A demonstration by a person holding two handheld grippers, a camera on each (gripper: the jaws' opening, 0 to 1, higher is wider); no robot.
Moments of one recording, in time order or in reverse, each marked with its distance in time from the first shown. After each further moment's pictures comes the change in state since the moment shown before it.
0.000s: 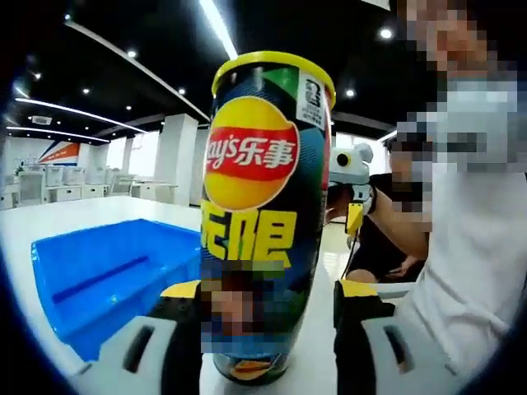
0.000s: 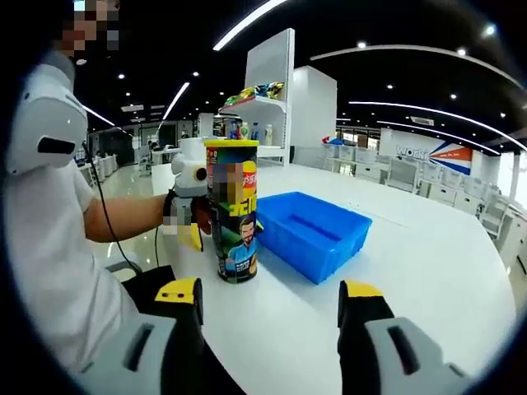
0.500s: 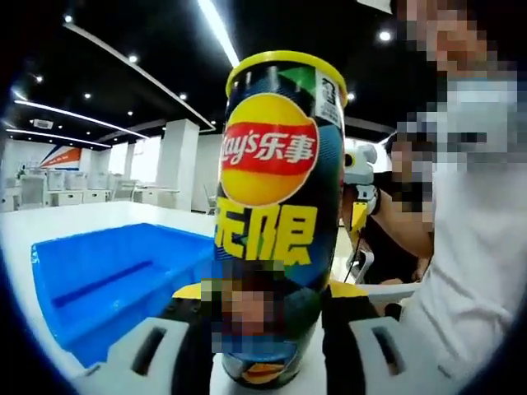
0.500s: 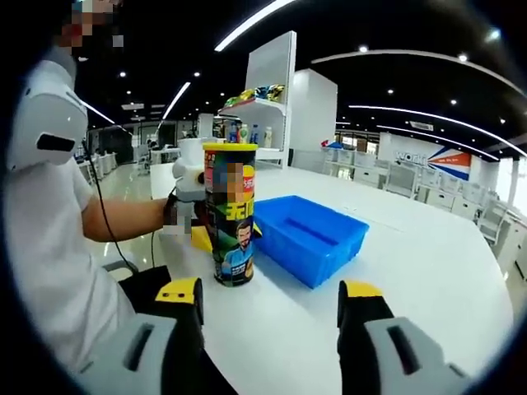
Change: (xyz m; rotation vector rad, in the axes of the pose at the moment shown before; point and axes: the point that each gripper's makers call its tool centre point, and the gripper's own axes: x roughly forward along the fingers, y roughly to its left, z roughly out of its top) left arm 0.005 0.003 0.001 0.024 -0.022 0.006; right arm 0.001 -0.005 0.005 -0.013 -0.013 -0.013
